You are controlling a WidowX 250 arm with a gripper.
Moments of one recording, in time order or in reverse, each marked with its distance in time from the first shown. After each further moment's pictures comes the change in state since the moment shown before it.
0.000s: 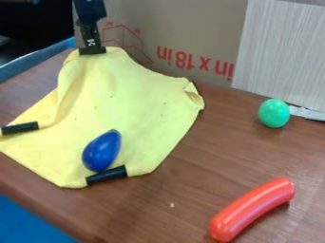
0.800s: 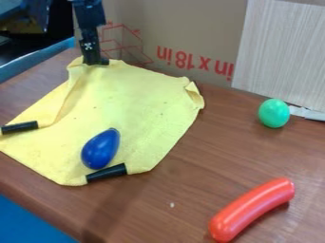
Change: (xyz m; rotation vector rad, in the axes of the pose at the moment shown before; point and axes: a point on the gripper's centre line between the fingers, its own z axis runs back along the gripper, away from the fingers) arm -0.005 -0.004 -0.014 -0.147 0.015 -0.032
